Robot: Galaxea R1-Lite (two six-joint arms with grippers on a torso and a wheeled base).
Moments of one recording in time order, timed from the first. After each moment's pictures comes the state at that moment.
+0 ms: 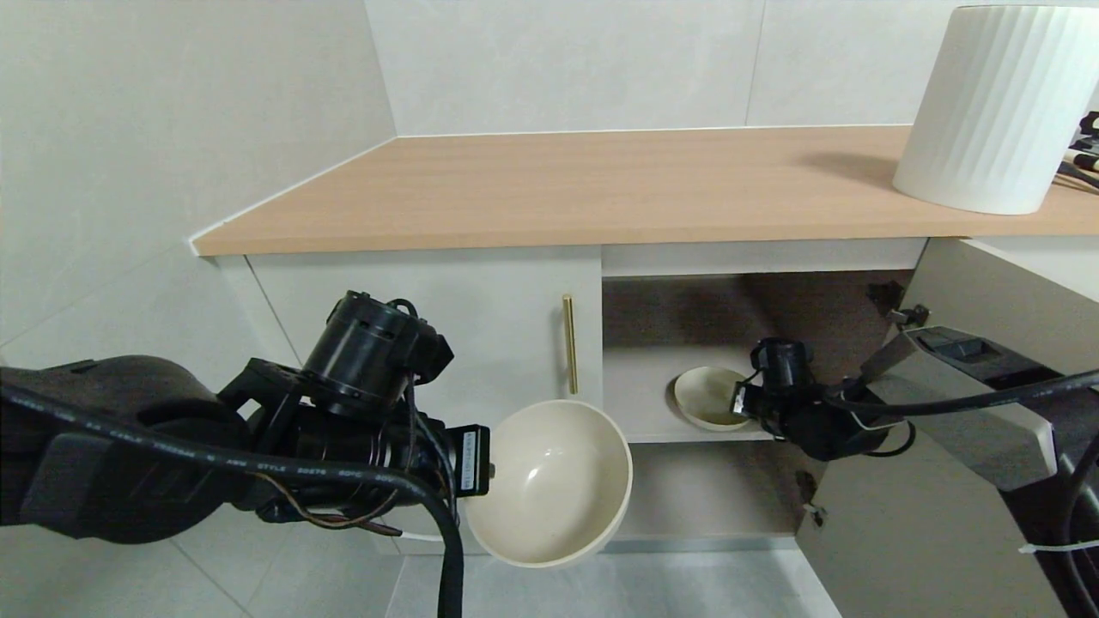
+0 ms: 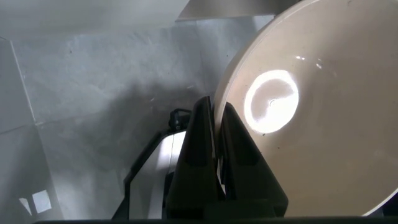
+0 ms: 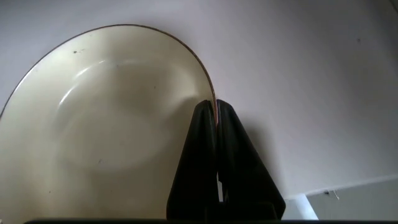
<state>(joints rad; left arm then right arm) -0.57 1.69 -0.95 0.10 -0.02 -0.53 0.23 2.57 -1.44 -0.59 -0.31 0.35</state>
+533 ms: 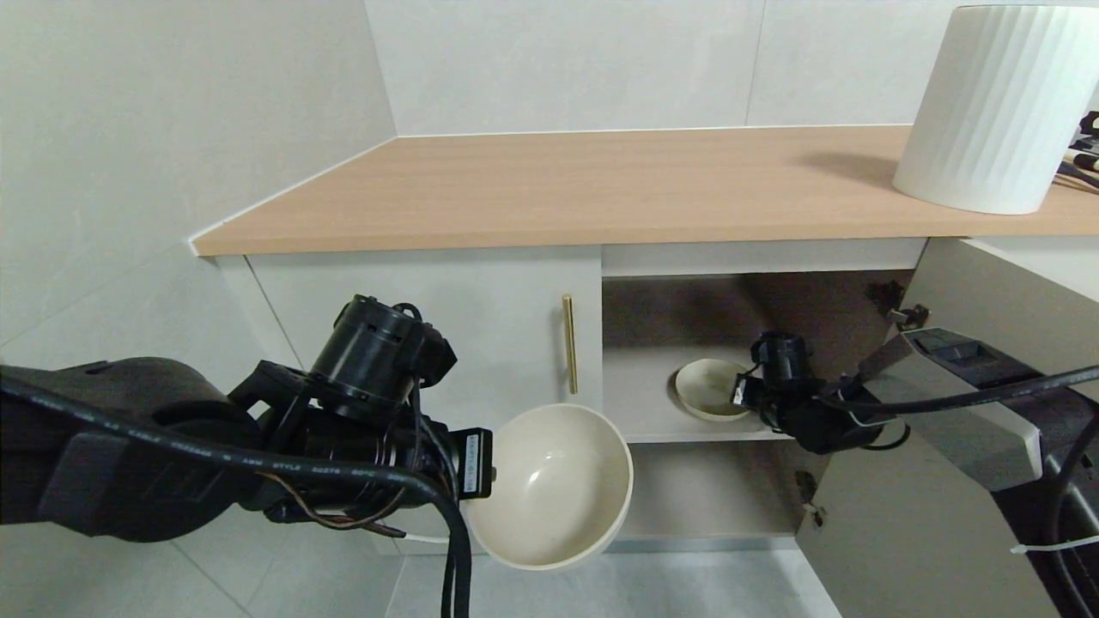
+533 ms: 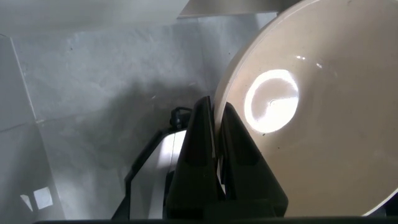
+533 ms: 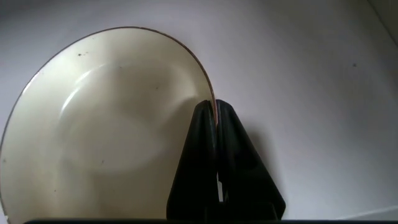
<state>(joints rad) -0.57 1.71 -0.95 0.10 -0.02 -0.53 0.22 2.60 -1.52 -0.59 -0.32 0.36</state>
